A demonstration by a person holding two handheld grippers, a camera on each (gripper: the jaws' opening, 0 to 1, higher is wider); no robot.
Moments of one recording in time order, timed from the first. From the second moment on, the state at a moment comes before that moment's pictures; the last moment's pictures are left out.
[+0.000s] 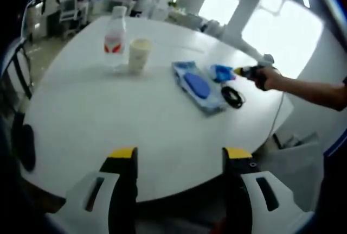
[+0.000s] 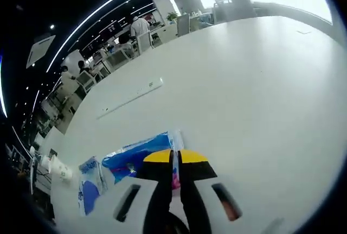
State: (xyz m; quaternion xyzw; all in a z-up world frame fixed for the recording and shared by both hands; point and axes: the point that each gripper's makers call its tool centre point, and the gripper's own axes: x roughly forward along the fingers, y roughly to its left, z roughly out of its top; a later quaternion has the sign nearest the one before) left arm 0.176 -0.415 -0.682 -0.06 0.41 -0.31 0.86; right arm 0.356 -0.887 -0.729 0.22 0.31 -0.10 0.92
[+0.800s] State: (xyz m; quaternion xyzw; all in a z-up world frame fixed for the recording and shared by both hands) left arm 0.178 -0.415 -0.683 -0.05 0.41 -0.31 0.86; right arm 0.302 -0.852 -0.711 0.22 0.31 -0.05 0.92
